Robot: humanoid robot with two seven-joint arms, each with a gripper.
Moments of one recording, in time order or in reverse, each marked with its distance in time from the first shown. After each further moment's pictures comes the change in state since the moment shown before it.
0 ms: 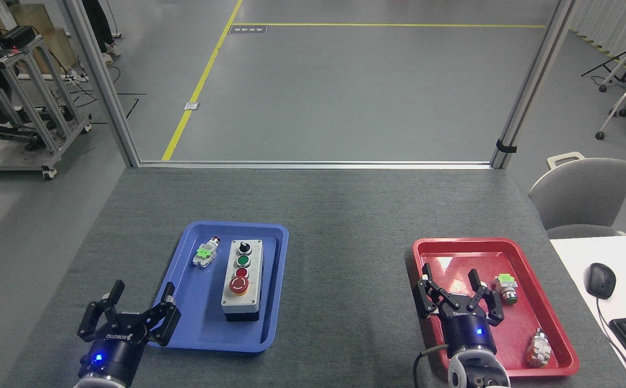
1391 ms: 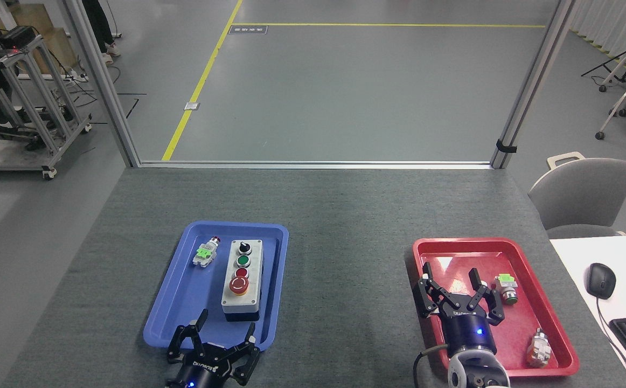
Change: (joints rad) left arm 0.015 -0.194 -0.176 0.110 -0.367 0.056 0.010; right arm 0.001 0.001 0.000 -0.001 0.000 -0.001 -0.002
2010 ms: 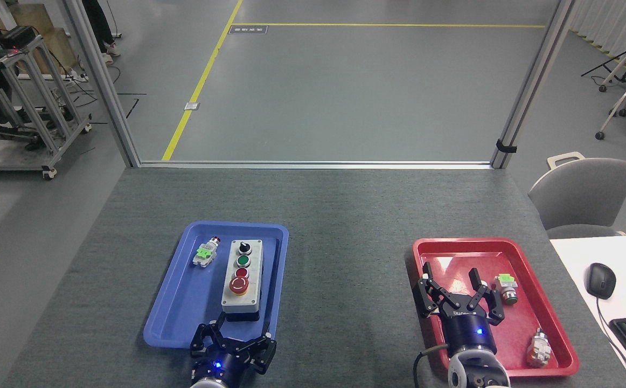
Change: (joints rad) left arm -0.132 -0.079 0.001 0.203 -0.014 0.057 -0.175; right arm -0.001 -0.001 0.000 0.000 0.000 0.000 -0.001
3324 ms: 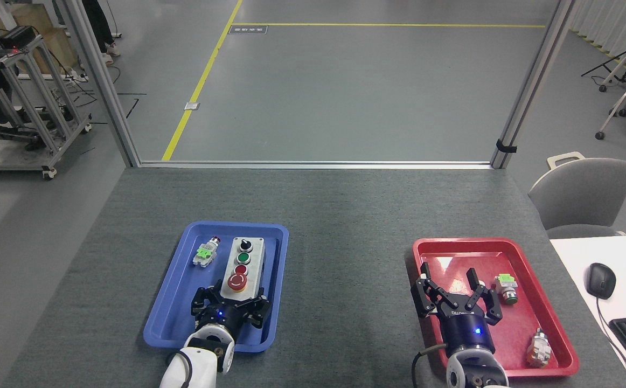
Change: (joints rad) left arm -0.304 0.012 0.011 0.322 0.032 0.048 -0.084; right arm -0.002 0.006 0.000 0.000 0.000 -0.003 0.006
